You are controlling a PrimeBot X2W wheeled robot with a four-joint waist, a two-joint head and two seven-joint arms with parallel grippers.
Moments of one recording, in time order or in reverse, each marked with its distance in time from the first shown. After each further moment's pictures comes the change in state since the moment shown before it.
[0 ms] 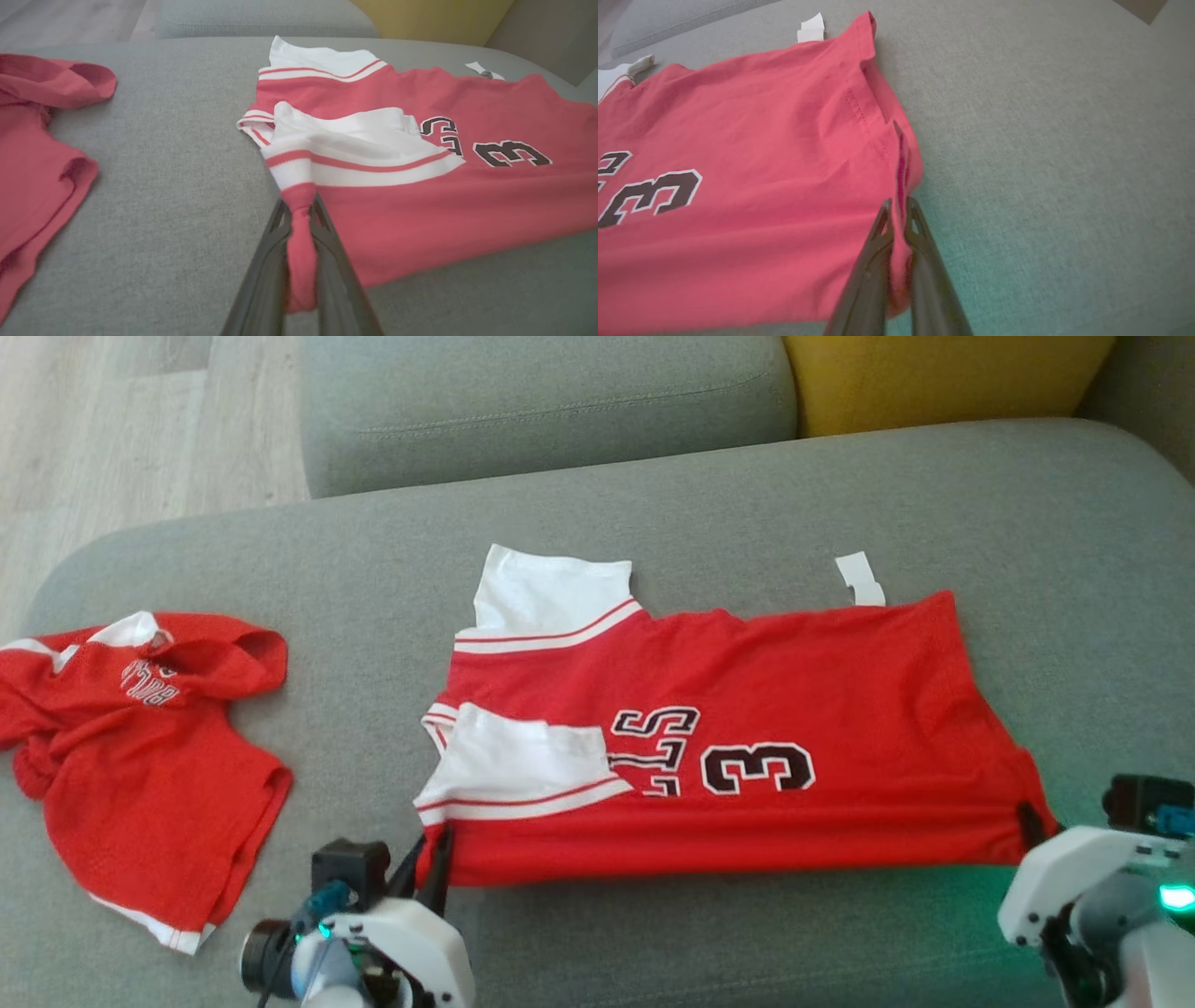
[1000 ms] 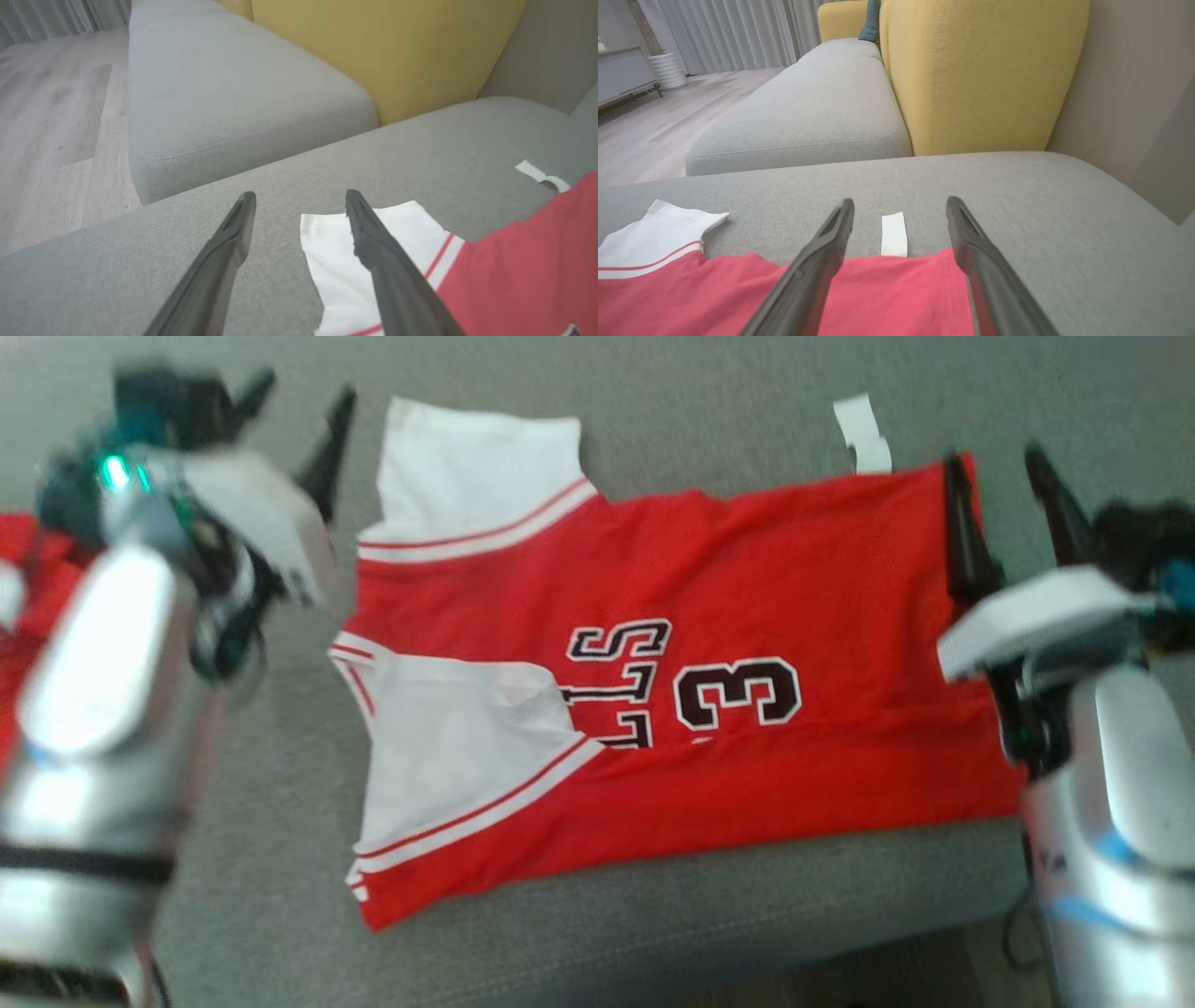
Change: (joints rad) left arm -0.689 0.152 0.048 0.106 -0.024 -0.183 0.188; right arm -0.350 0.020 0.184 -0.140 -0.004 0.000 -0.255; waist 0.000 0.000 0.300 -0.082
